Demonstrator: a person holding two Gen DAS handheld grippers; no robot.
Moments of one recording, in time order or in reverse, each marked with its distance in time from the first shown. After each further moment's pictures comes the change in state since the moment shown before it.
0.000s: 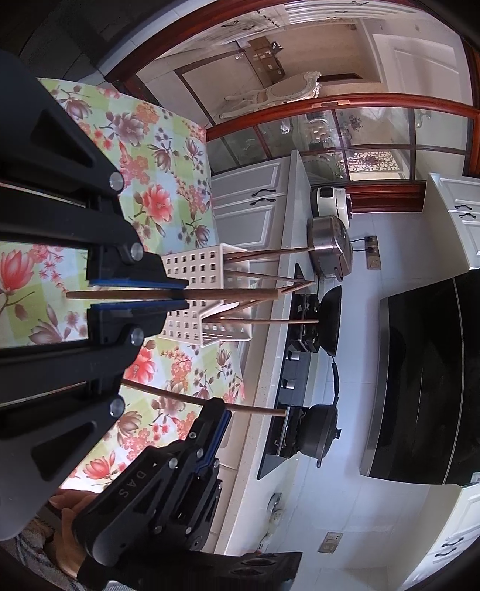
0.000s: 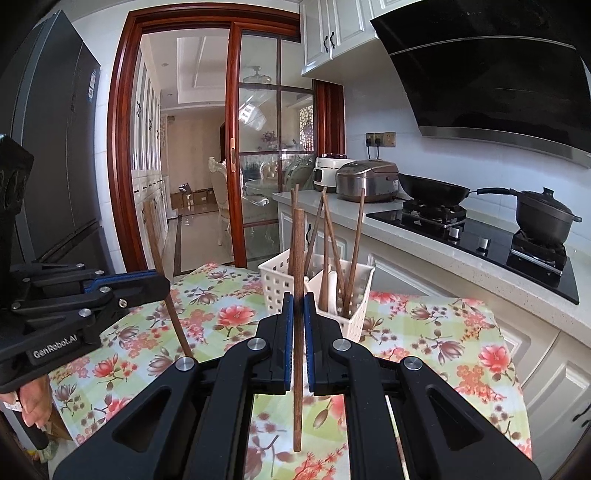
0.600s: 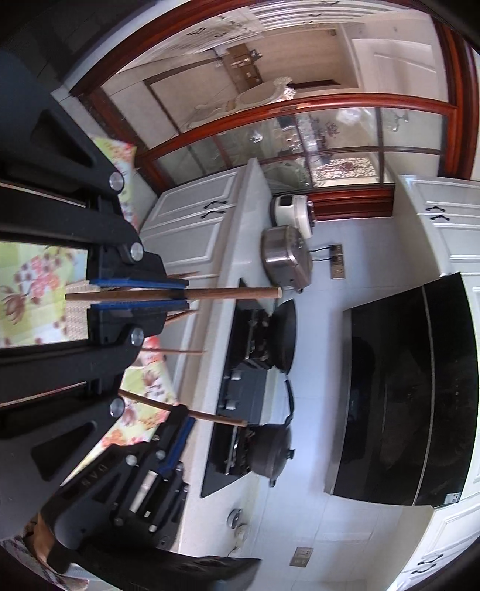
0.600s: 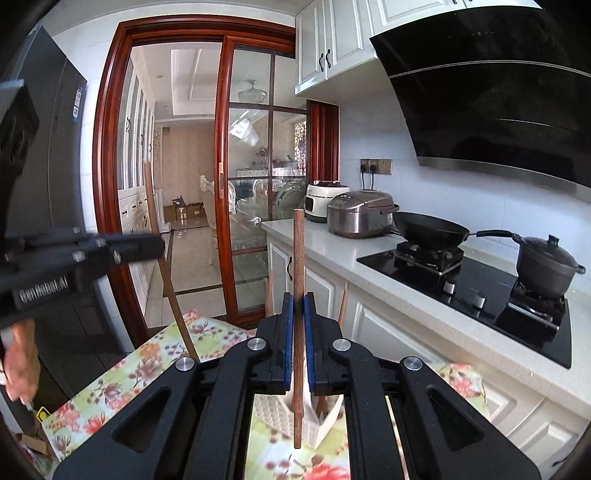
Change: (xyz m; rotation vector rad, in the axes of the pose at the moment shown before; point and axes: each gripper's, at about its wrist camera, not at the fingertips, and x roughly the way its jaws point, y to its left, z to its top) left arm 0.020 0.028 0.158 0.030 -0.086 0.050; right arm 0.043 -0.026 0.117 -0.017 -0.057 -0.031
